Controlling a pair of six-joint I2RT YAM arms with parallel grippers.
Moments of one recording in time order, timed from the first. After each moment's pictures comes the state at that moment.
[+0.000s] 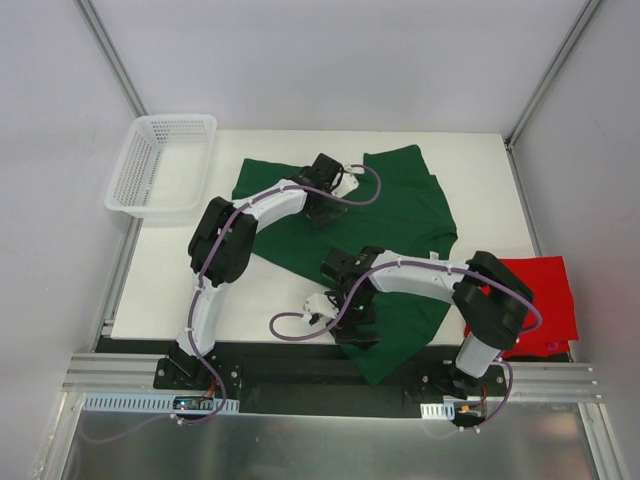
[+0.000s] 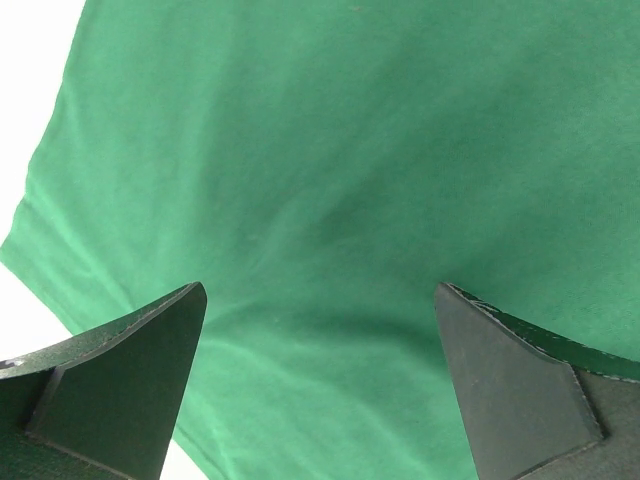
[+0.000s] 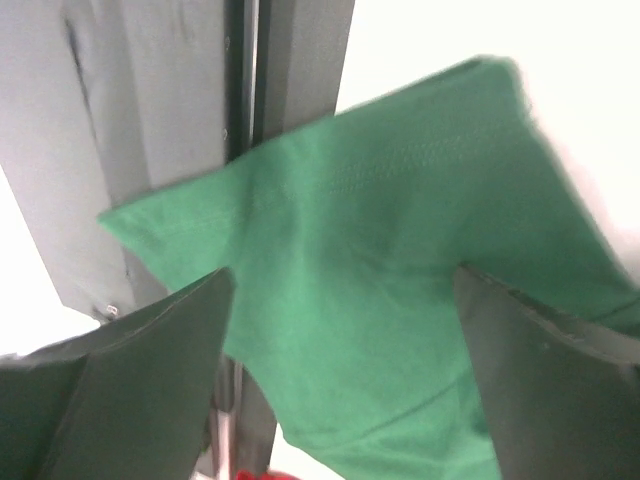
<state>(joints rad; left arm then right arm) -0.60 2.19 1.71 -0.50 -0.19 0.51 1.02 1.68 1.04 -0.91 -0.38 -0.75</state>
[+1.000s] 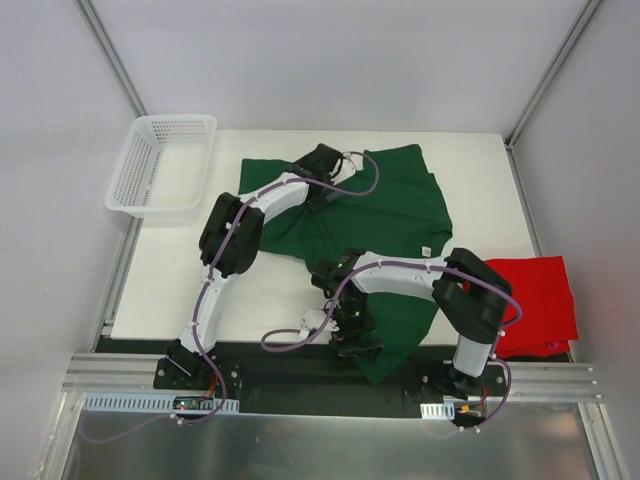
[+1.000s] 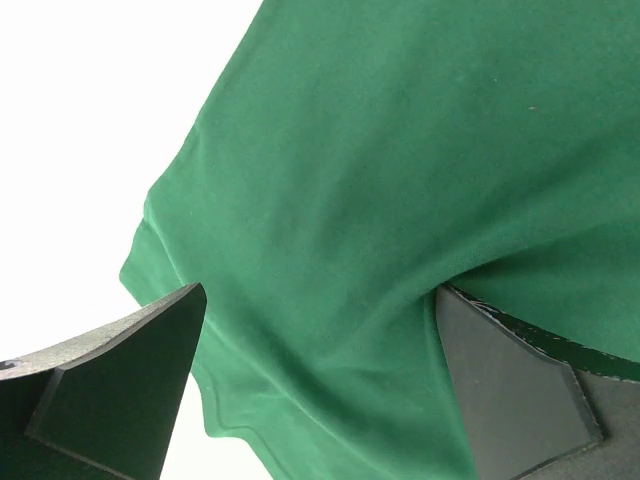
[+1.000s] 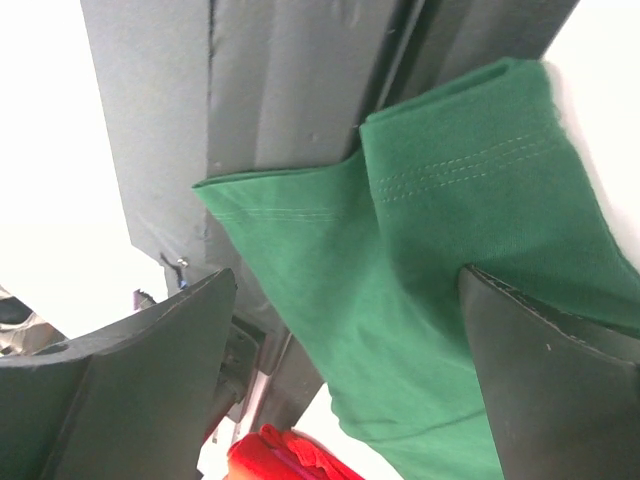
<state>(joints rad) -0.56 2.33 1.87 -0.42 -0.35 0.62 1.08 1.81 1.14 -1.13 -0.45 -0.85</state>
